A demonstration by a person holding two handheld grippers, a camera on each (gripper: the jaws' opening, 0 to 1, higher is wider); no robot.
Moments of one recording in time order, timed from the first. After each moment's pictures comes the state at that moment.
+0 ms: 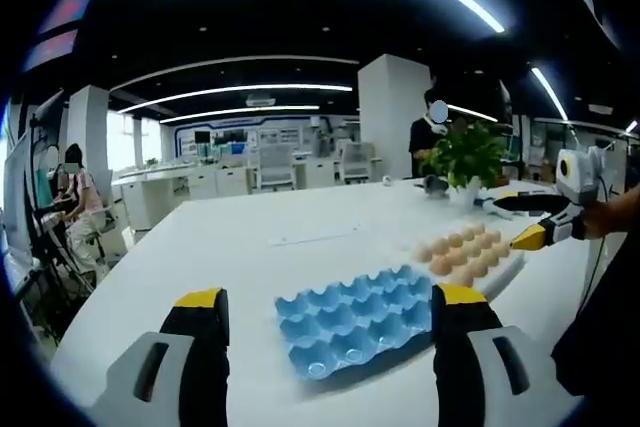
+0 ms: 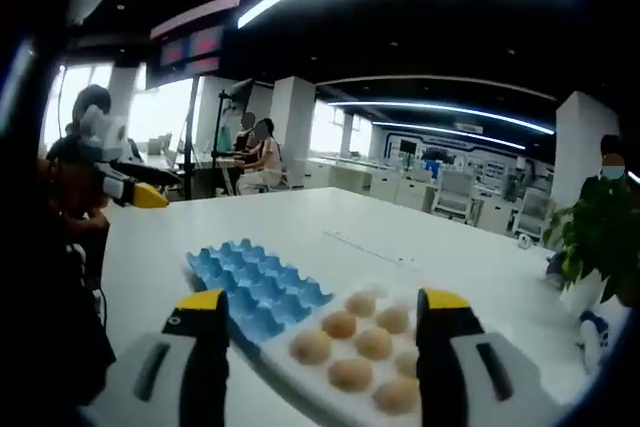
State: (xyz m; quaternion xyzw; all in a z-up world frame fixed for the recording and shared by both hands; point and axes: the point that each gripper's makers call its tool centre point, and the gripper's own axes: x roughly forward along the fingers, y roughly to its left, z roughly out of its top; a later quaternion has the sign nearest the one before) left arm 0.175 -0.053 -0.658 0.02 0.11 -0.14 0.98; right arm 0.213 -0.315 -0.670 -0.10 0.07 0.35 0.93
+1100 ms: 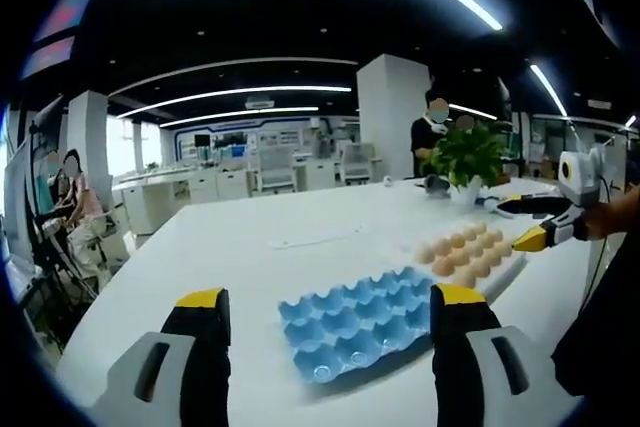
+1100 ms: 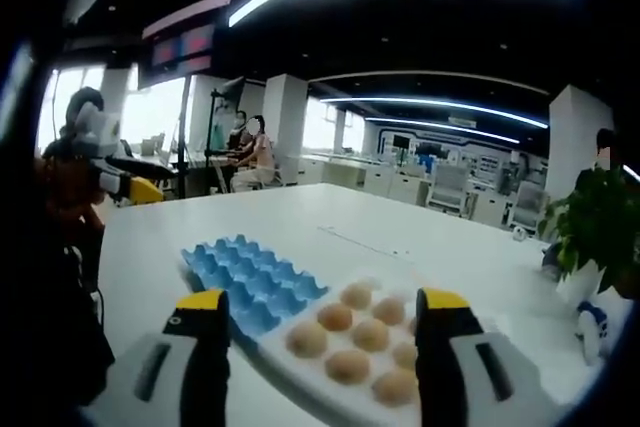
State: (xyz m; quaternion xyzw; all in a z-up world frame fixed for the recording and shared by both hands) left arm 0.177 -0.051 -0.654 0.03 0.10 -0.14 0.98; right arm 0.213 -0.322 -0.676 -0.09 0.08 0.34 0.93
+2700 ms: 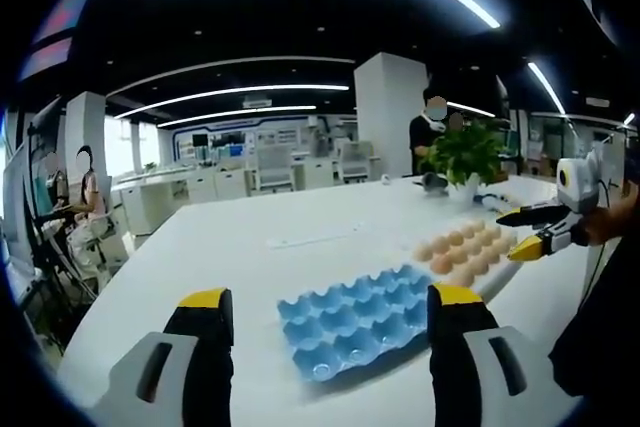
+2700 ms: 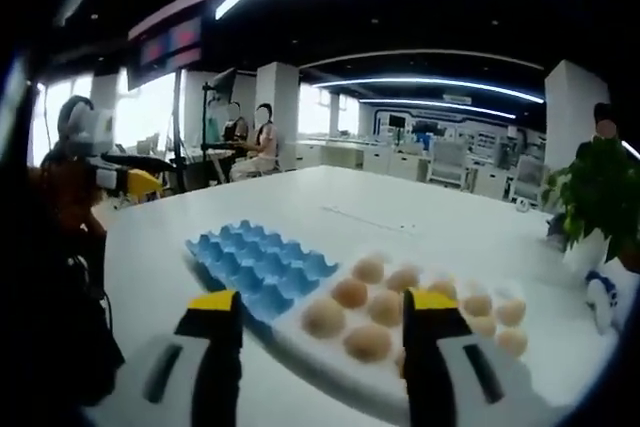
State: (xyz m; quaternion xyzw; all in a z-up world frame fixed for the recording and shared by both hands) left arm 0.177 -0.050 -0.656 0.03 0.11 -0.14 0.98; right arm 0.209 -0.315 -0.702 -0.07 0.13 0.33 0.93
